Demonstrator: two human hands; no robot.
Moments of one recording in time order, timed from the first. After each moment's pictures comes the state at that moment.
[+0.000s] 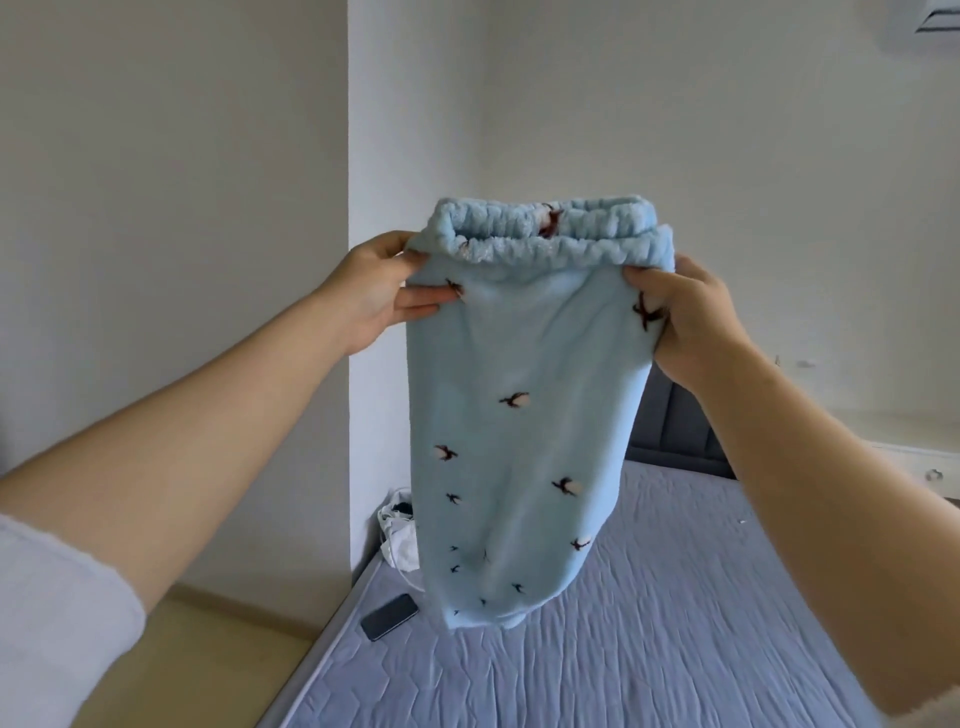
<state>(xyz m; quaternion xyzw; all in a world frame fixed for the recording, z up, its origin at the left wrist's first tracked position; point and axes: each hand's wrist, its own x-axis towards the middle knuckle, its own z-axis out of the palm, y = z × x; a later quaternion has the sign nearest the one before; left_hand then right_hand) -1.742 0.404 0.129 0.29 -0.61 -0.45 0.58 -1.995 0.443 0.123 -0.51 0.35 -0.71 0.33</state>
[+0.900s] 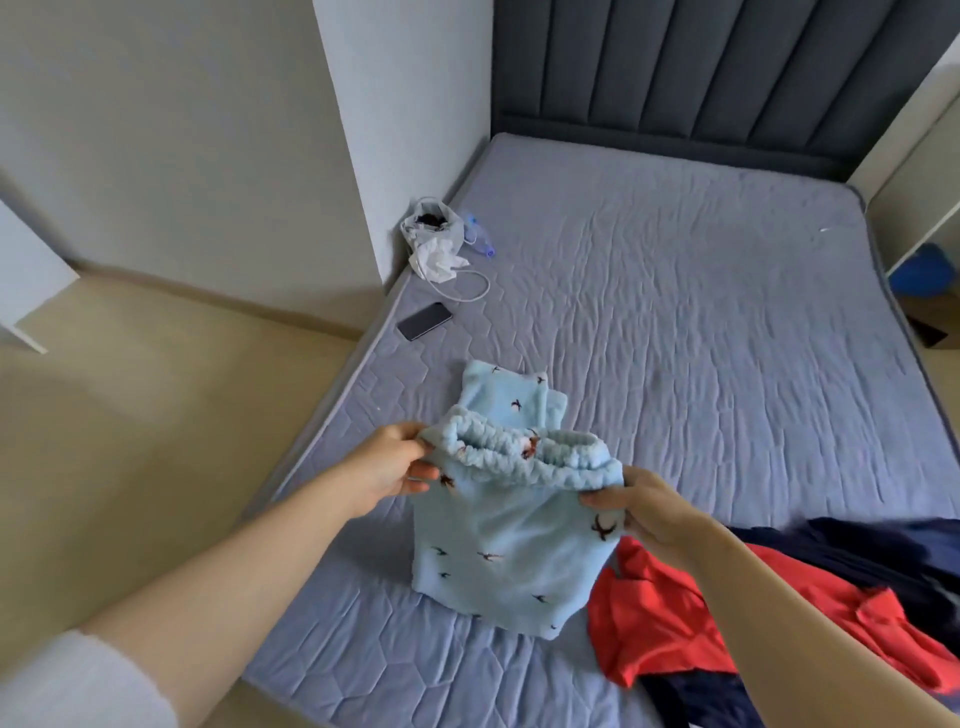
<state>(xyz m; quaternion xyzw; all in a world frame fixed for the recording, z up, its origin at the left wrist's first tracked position) -1.746 0.460 -0.297 0.64 -0.40 -0.61 0.24 -2.018 0.517 -0.326 -0.34 0.58 -0.32 0.67</state>
